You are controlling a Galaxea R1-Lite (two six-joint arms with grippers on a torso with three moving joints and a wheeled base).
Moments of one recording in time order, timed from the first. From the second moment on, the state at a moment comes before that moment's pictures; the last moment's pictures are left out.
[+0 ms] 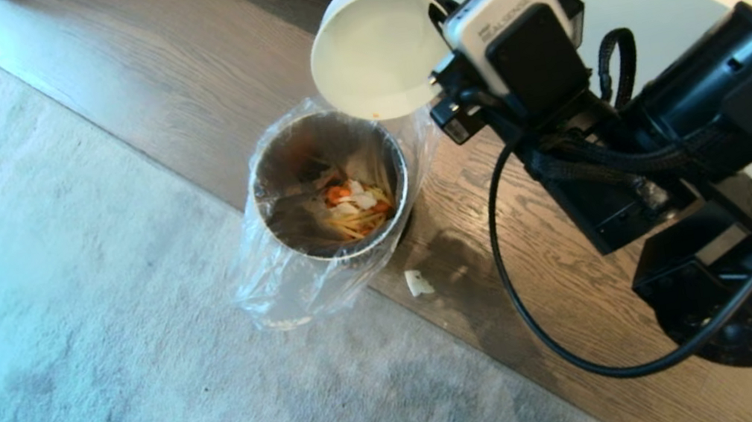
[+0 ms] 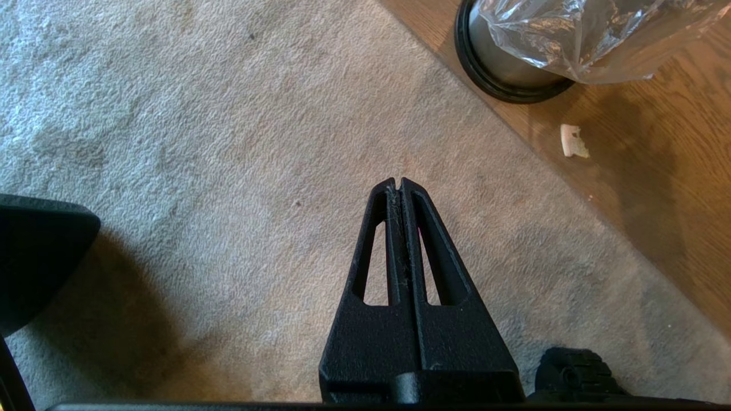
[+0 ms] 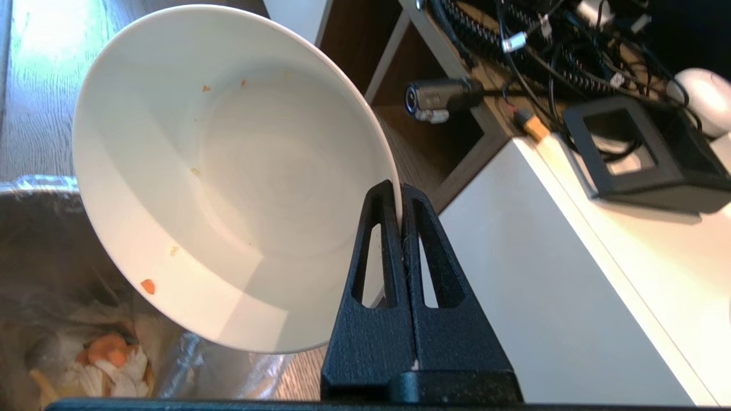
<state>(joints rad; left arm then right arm) 0.00 0.00 0.00 -0.01 0.01 -0.09 0.83 1.82 -1.02 -1.49 -0.27 -0.96</state>
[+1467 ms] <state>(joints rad) 0.00 0.00 0.00 -0.01 0.01 -0.09 0.57 1.41 -0.71 -1.01 -0.27 -0.68</state>
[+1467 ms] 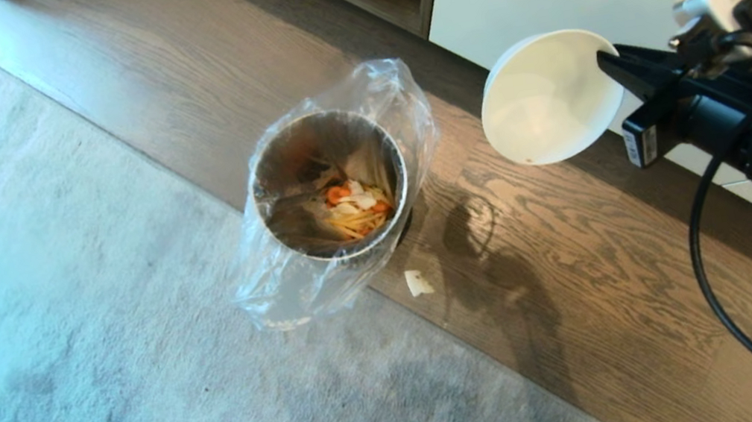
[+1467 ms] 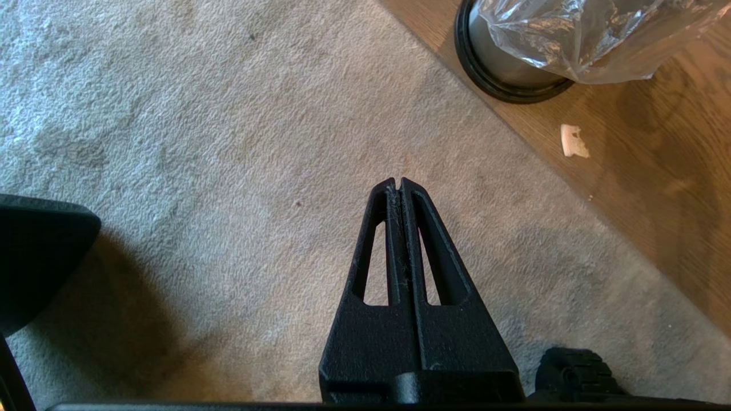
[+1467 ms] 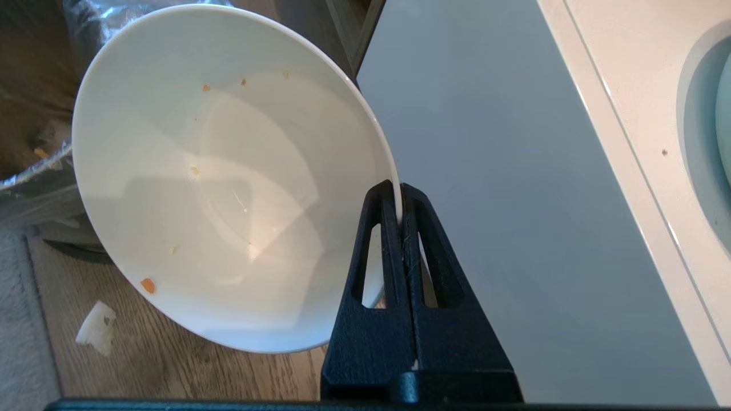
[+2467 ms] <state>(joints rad) 0.00 0.00 0.00 -0.01 0.01 -0.09 0.08 0.82 -0.18 -0.64 -0.01 -0.32</state>
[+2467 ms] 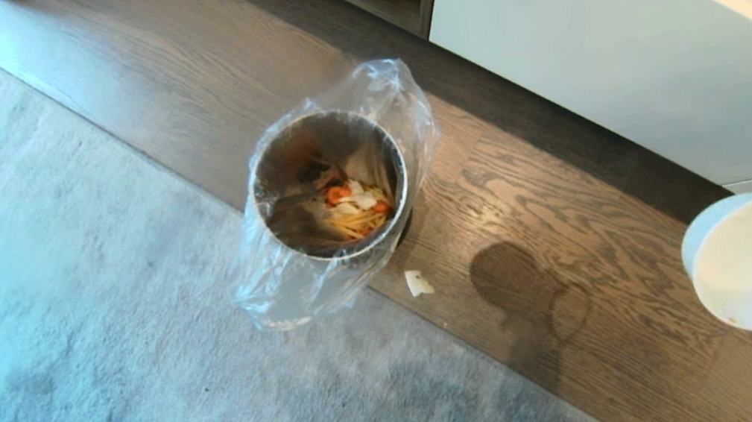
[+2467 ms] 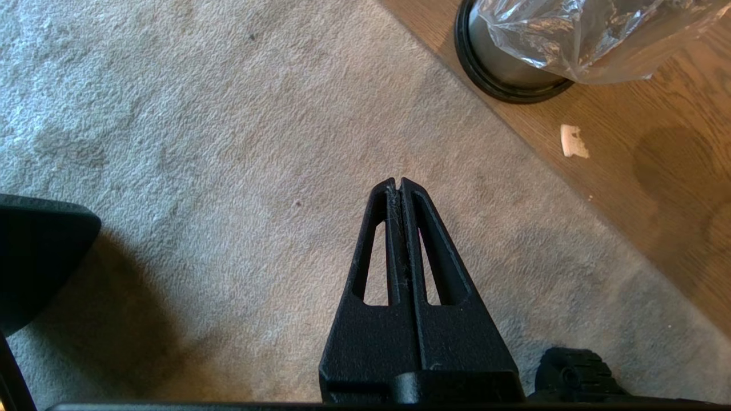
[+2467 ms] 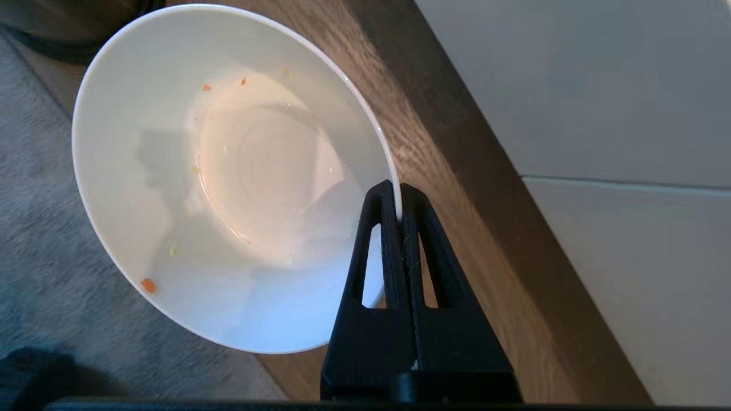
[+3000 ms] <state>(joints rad) 0.00 0.00 0.00 -0.01 0.01 -0.09 -0.08 0.40 -0.01 -0.33 0.17 -0.23</state>
